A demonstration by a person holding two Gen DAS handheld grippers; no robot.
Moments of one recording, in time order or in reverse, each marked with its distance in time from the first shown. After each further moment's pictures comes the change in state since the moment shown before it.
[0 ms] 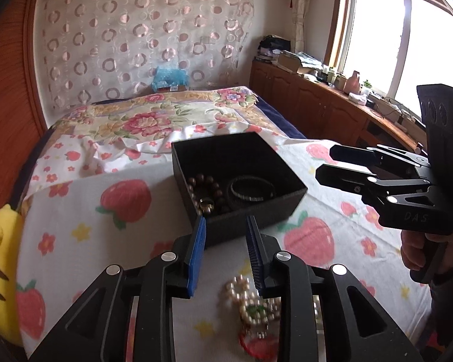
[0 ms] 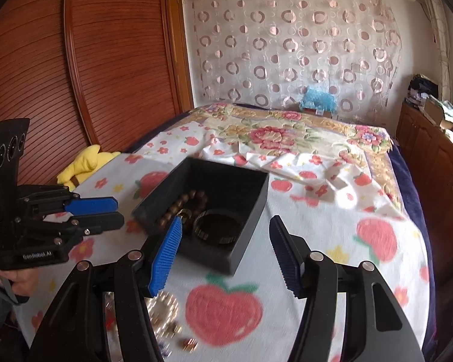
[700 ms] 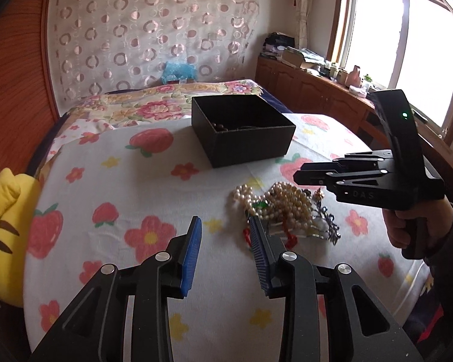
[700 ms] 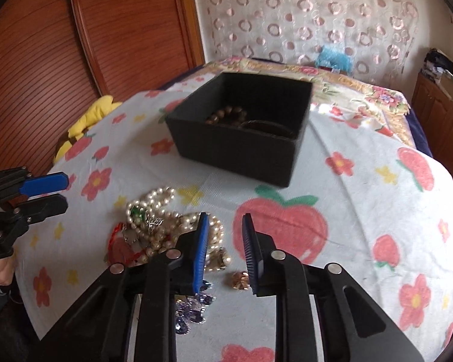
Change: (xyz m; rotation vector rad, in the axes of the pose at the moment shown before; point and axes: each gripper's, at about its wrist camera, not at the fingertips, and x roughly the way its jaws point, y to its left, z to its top) left arm -0.058 0.003 -0.082 -0.012 0.008 0.030; right arm 0.033 0.044 -0.059 -0.010 0.212 0.056
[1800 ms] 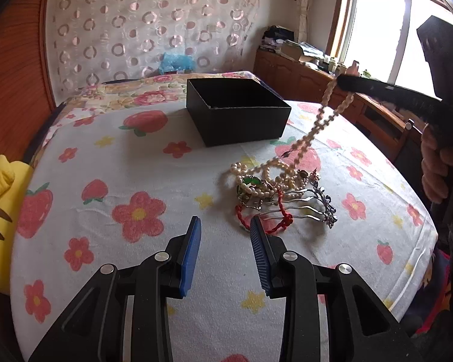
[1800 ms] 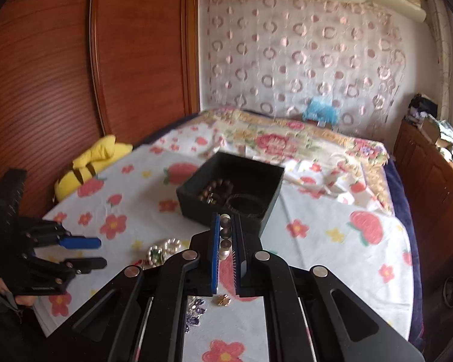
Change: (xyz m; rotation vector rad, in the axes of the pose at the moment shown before) left arm 0.008 -0.006 -0.015 -0.015 0.037 -0.020; right arm -0.109 0.005 0.024 -0.070 -0.255 -0.093
